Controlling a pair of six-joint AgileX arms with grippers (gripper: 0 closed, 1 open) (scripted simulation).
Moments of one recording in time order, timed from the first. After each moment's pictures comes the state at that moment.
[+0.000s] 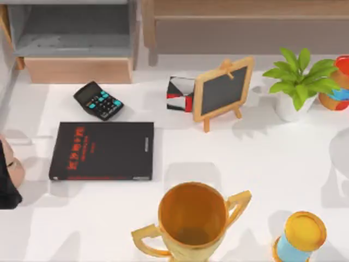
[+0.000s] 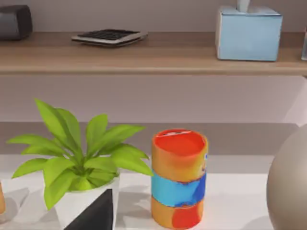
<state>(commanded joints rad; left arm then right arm) 0.00 0.00 0.00 0.00 0.00 0.00 0.00 0.00 0.00 0.00 0.00 0.00</state>
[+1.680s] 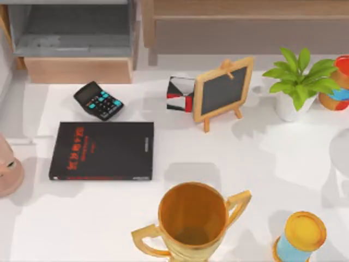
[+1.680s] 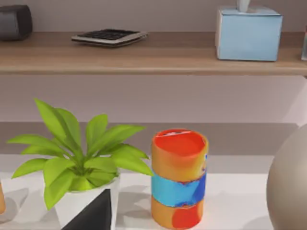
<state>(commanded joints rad) 0.22 1.89 2.03 -1.19 0.17 0.09 0.00 0.00 0.00 0.00 0.00 0.00</state>
